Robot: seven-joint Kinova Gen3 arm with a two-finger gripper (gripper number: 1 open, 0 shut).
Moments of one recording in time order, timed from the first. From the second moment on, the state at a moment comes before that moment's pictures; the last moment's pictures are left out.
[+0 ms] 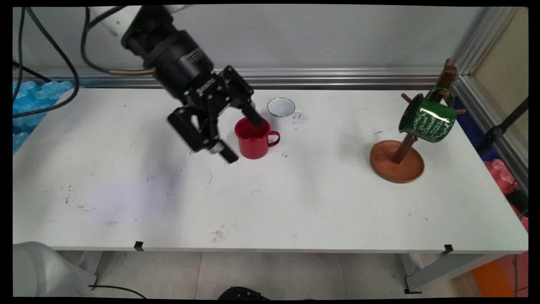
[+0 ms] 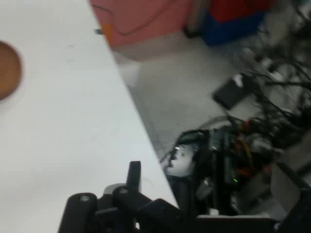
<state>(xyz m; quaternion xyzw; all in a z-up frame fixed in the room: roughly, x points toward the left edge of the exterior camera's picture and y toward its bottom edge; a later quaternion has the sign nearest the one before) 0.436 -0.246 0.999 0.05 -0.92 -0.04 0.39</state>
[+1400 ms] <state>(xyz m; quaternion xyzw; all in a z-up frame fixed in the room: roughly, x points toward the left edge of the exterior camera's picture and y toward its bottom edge) 0.364 -0.346 0.957 0.23 -0.85 0.01 0.48</state>
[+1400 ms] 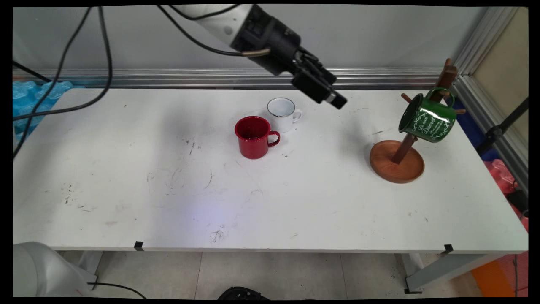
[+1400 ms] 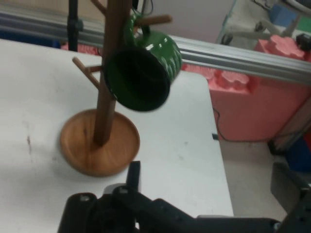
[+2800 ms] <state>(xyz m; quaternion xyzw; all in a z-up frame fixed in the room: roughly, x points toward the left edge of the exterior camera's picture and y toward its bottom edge) 0.265 -0.430 0.886 0.22 -0.82 -0.01 0.52</state>
